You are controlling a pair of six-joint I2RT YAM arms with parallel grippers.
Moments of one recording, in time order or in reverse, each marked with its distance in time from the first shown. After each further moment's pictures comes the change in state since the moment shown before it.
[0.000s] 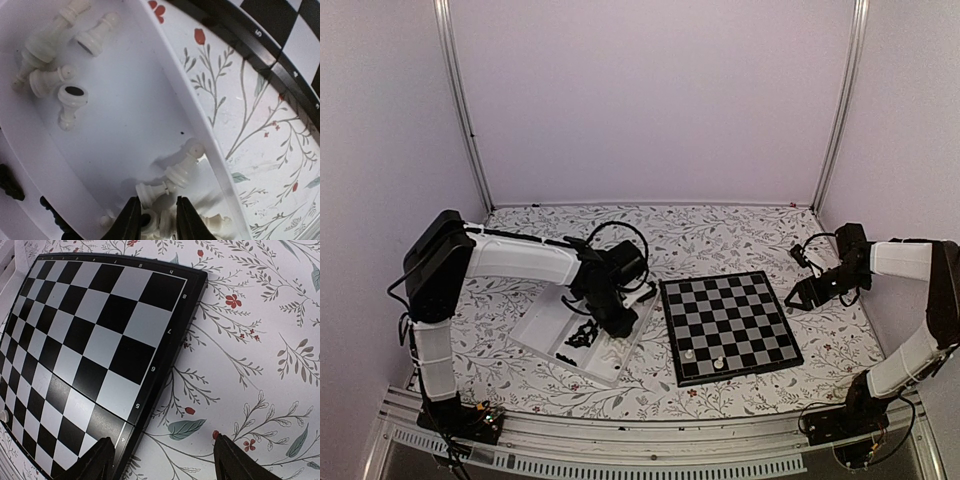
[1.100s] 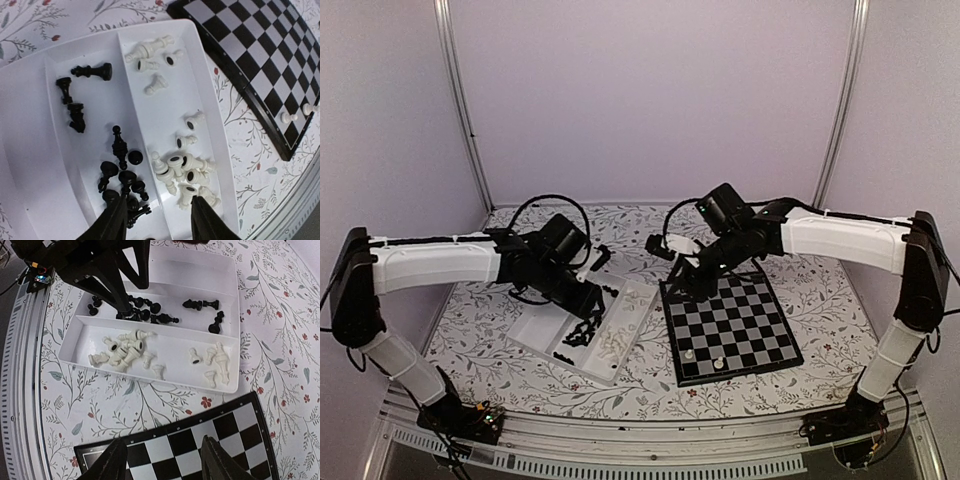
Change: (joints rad) left arm 0.104 -0.399 -0.276 0.106 0.048 -0.167; right arm 0.827 0.216 0.540 -0.065 0.040 -0.021
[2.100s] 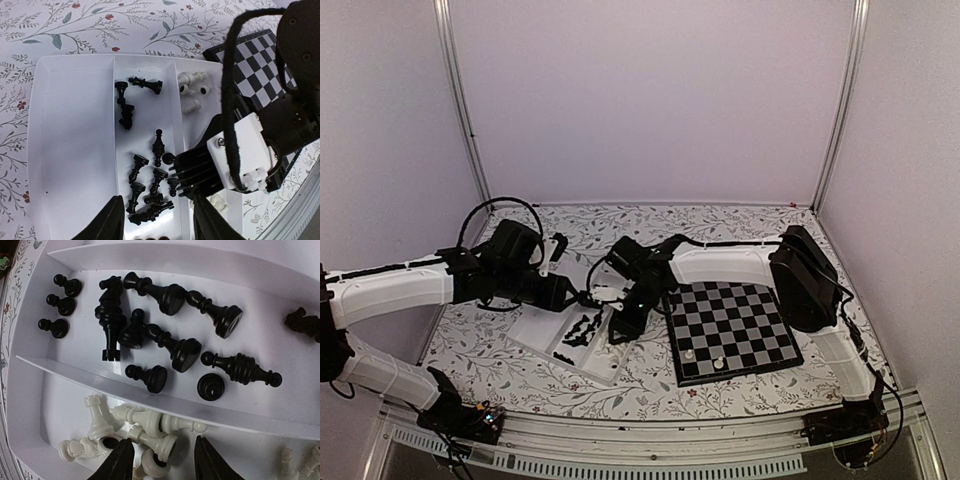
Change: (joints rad) left arm 0.121 -0.336 -0.274 0.188 -0.039 -0.118; right arm 0.220 0.665 0.557 -0.141 0.066 0.143
